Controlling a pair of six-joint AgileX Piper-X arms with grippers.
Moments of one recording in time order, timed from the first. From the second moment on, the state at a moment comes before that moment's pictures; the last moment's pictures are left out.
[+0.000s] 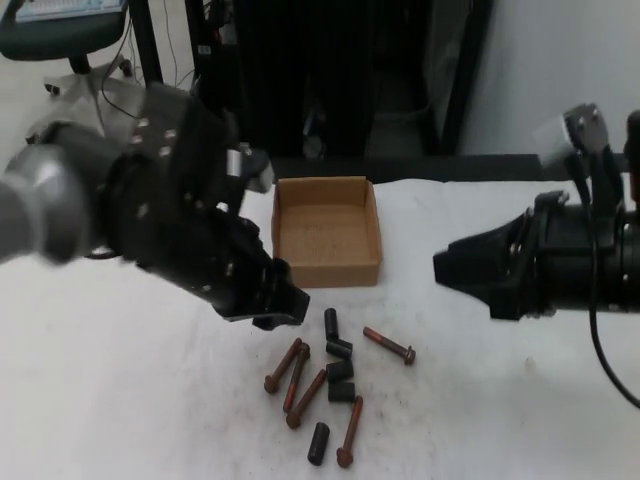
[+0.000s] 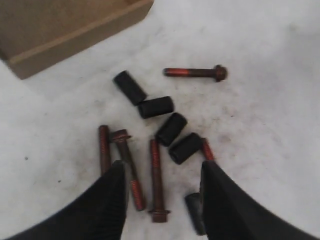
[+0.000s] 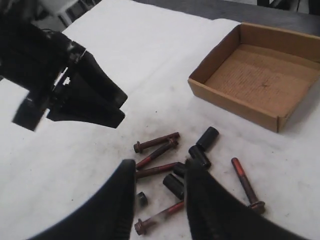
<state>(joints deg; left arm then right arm) -26.7 84.8 -54.4 30.0 21.9 0.6 19.4 60.5 -39.9 18.4 -29.9 1.6</state>
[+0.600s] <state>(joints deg) -27.6 99.3 -65.2 45.3 11.8 3.2 19.4 60.5 -40.6 25.0 -29.8 1.5</state>
